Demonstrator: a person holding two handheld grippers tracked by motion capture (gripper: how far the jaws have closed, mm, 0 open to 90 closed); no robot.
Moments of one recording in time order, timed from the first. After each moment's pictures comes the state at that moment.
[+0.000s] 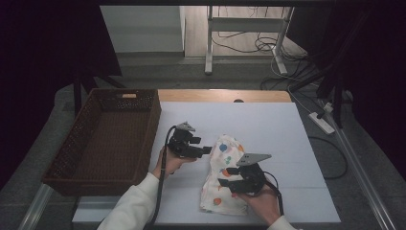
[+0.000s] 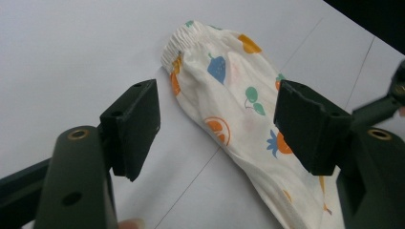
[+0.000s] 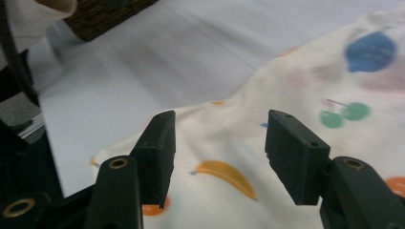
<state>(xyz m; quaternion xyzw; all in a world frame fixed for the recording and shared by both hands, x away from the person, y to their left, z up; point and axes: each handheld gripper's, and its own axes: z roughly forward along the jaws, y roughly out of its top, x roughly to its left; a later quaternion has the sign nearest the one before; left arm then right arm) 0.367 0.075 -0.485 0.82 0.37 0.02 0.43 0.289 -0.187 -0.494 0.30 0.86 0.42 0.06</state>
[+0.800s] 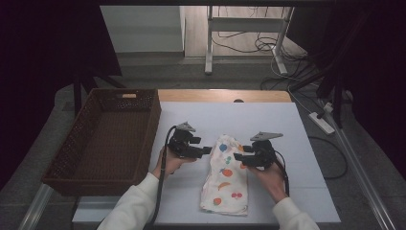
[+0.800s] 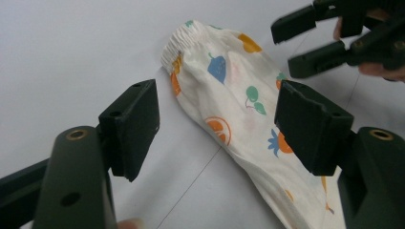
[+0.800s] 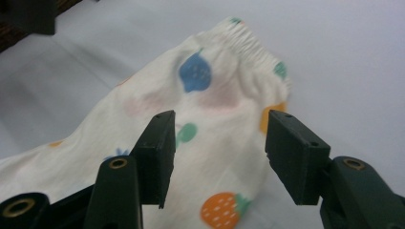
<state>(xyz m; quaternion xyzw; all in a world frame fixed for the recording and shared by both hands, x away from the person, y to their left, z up) 0.368 0.075 -0.486 0.83 0.36 0.02 0.43 0.367 -0.222 -0.497 0.38 0.82 0.40 0.11</state>
